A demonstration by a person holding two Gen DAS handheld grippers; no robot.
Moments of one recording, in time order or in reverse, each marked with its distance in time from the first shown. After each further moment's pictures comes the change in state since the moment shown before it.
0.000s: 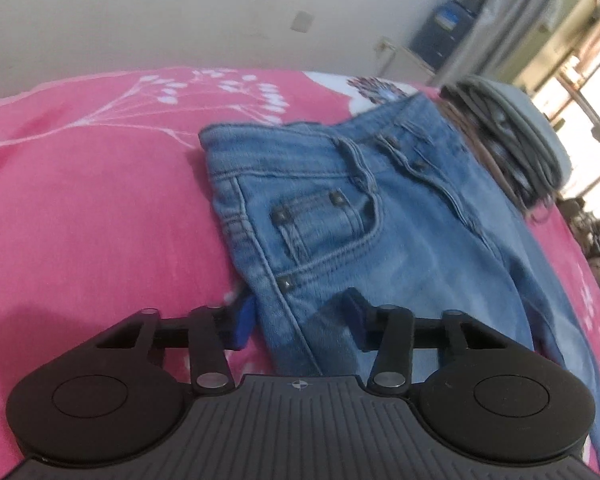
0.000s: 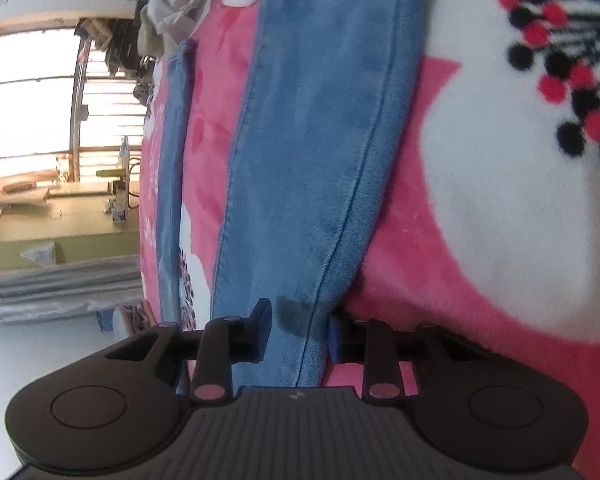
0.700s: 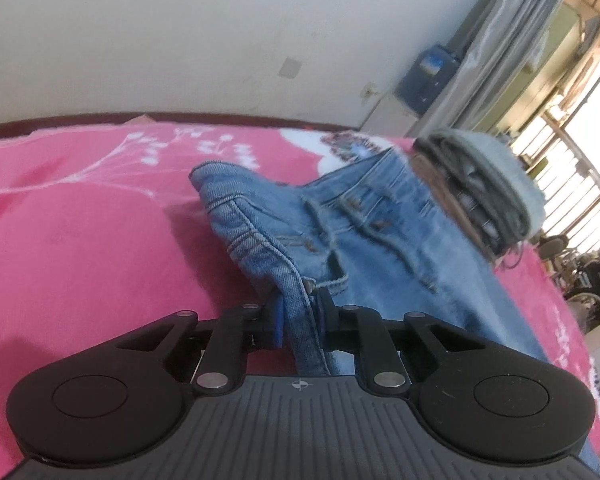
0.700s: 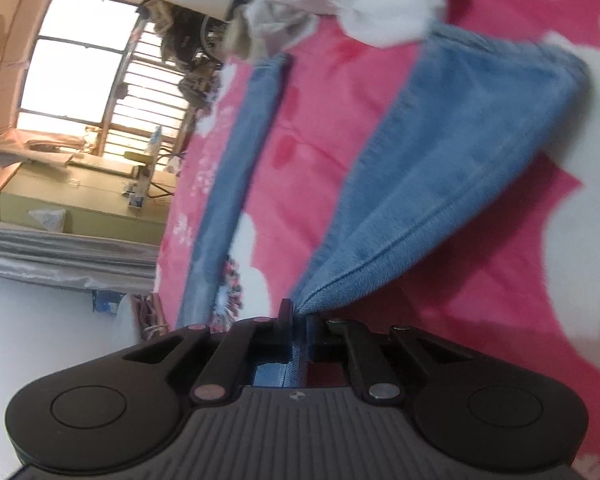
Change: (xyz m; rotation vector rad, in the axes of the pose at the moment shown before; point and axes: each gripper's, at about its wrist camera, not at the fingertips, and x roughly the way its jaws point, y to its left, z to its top) left arm -0.029 -0.020 0.015 -0.009 -0.135 -0.072; right arm -0.016 0.079 0.003 -0.213 -0.084 0.023
